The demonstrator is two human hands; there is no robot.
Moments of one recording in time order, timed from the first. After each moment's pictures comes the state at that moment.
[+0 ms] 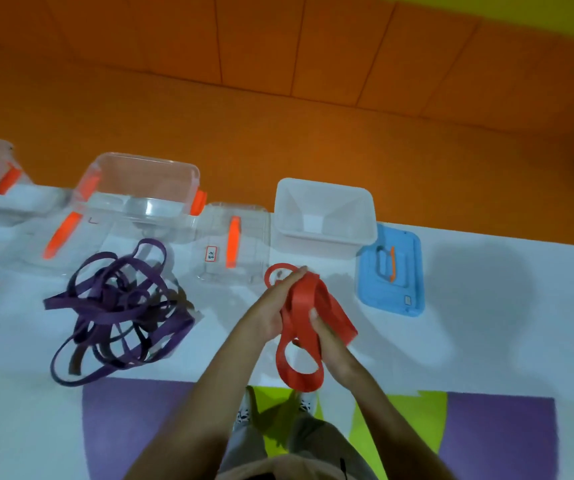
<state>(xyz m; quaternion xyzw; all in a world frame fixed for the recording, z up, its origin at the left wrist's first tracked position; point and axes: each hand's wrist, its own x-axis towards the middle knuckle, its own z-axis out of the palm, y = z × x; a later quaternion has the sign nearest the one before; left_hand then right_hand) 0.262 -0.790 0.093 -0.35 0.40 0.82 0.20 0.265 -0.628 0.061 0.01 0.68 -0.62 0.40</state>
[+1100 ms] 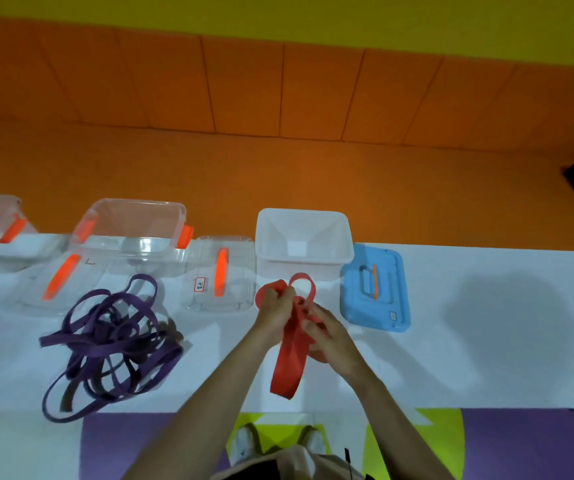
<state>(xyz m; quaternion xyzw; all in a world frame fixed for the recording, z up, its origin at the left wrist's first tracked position) 0.230 -0.740 0.111 -0.38 0.57 0.73 0.05 0.233 -0.587 0.089 -0.09 0.76 -0.57 0.30</state>
